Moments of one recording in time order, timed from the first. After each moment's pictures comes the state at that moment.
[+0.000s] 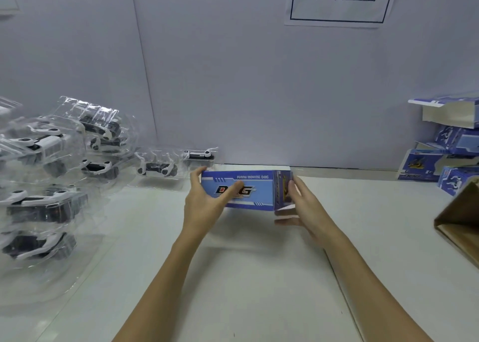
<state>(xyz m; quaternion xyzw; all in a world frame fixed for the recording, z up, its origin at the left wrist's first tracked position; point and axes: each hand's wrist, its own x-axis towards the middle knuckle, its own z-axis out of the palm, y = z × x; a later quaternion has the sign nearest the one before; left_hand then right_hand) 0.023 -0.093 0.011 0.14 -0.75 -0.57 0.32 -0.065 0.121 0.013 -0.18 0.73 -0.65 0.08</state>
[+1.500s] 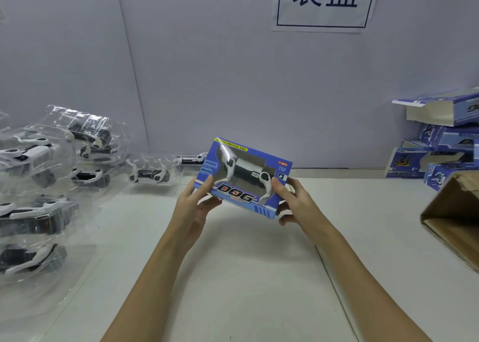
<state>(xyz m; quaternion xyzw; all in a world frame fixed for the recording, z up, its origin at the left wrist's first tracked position) 0.025 -0.110 0.013 0.03 -0.58 -0.79 0.19 -0.055 0.123 0.027 -0.17 0.71 -0.68 0.09</state>
